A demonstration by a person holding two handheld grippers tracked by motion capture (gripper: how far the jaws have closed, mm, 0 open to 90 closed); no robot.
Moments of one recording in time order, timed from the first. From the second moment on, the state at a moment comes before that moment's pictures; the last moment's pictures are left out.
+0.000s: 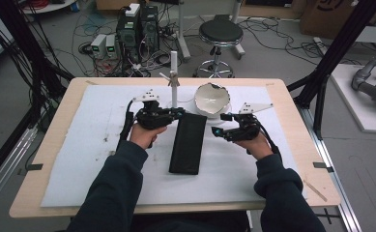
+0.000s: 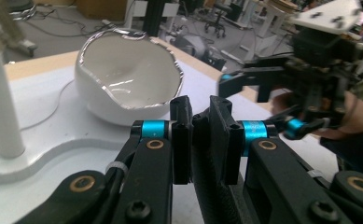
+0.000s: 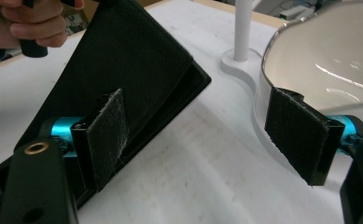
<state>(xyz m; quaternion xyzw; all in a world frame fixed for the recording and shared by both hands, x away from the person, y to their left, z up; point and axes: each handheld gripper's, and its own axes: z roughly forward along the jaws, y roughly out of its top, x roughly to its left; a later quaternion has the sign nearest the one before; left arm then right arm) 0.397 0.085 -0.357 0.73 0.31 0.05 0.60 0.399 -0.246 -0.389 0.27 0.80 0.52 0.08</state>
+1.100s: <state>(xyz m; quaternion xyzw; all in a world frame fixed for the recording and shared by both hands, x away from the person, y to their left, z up) 0.395 0.087 -0.356 0.73 0.28 0.07 0.62 0.417 -0.234 -0.382 0.21 0.80 0.56 0.00</state>
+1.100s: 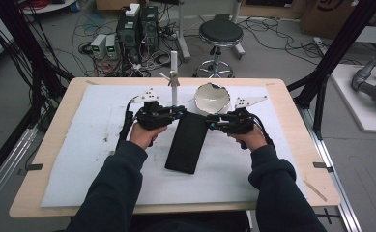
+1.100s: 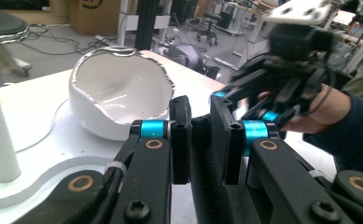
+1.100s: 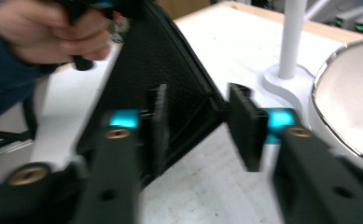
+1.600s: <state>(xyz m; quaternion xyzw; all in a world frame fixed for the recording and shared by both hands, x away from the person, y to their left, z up) 0.396 0.091 -0.361 0.72 0.29 0.06 0.62 0.413 -0.220 -0.369 0.18 0.80 0.57 -0.02</state>
